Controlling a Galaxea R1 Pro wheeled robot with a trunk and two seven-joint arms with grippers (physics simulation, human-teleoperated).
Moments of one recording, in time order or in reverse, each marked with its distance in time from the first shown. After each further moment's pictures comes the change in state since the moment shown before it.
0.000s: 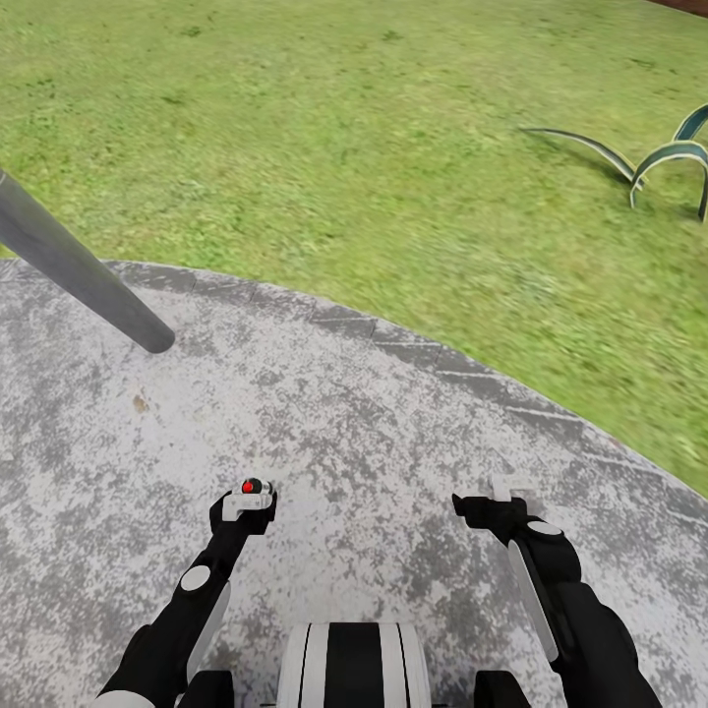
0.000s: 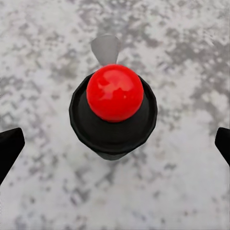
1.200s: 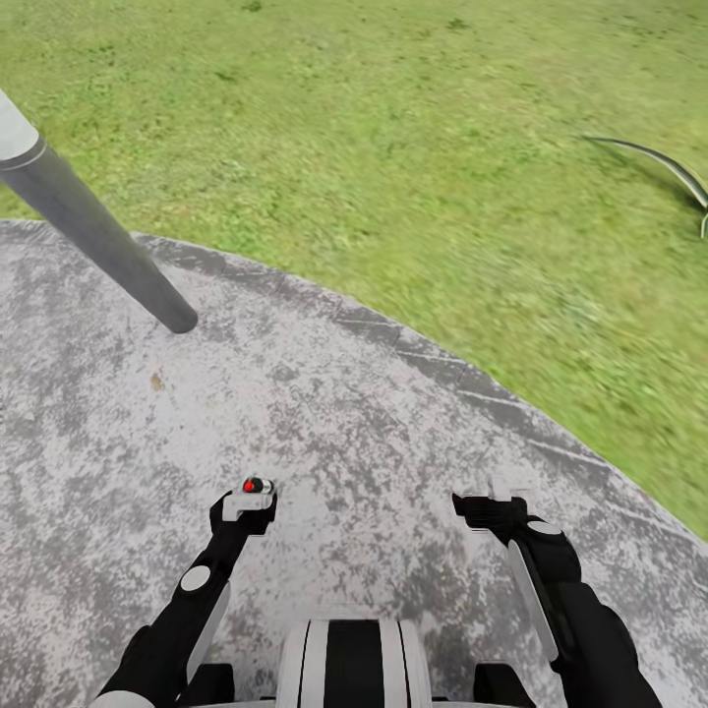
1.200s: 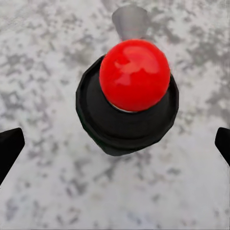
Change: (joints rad) left arm 0.001 0.000 -0.002 0.000 -0.001 -0.001 0.000; right arm 0.000 0.000 0.000 -0.002 0.001 0.000 0.000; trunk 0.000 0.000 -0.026
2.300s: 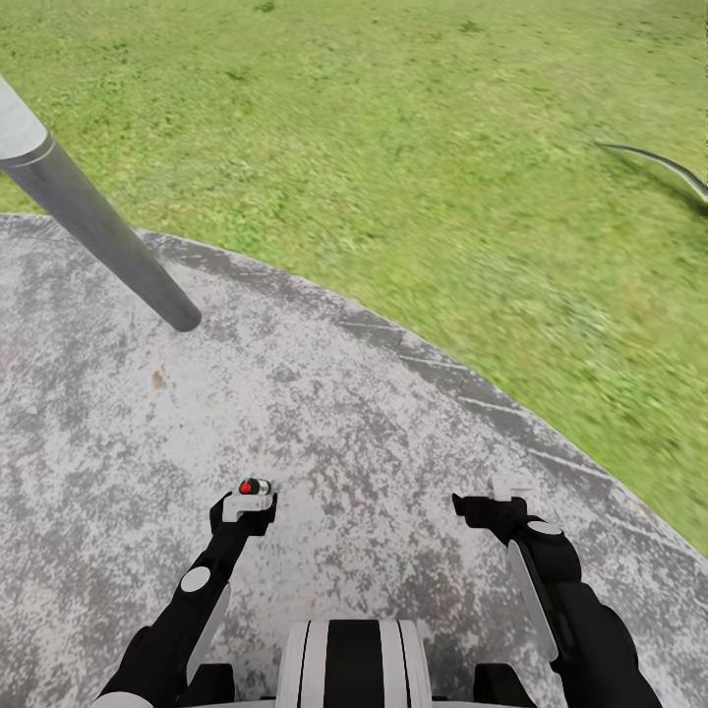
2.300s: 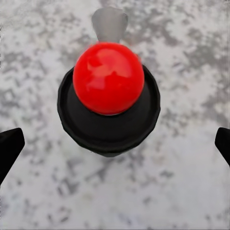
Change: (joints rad) left arm 0.002 -0.001 0.000 0.000 0.000 0.000 0.000; right arm 0.000 0.000 0.000 -0.001 0.000 0.000 0.000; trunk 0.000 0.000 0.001
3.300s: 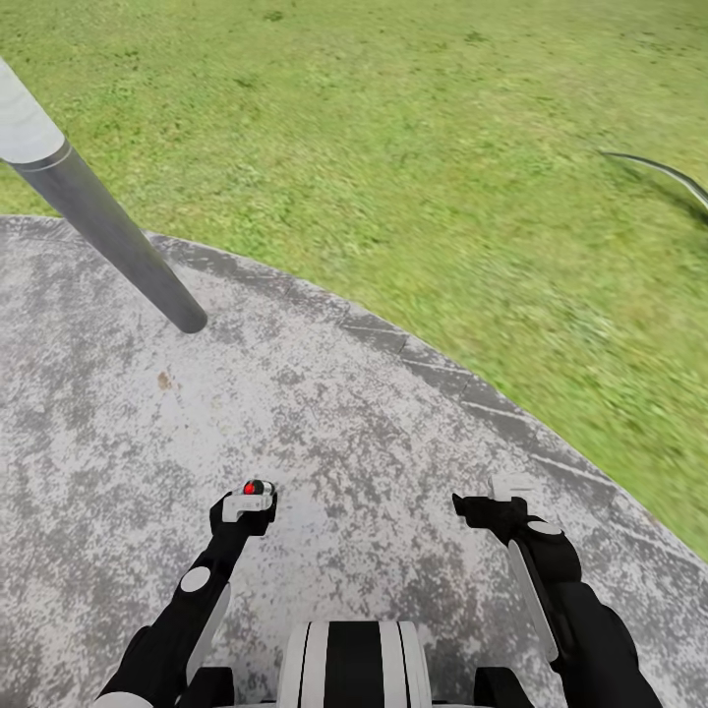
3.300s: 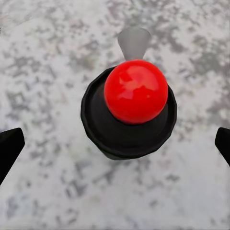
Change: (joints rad) left arm 0.000 0.000 0.000 0.000 0.001 0.000 0.000; right arm 0.000 0.000 0.000 0.000 0.002 0.000 -0.002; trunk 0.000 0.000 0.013
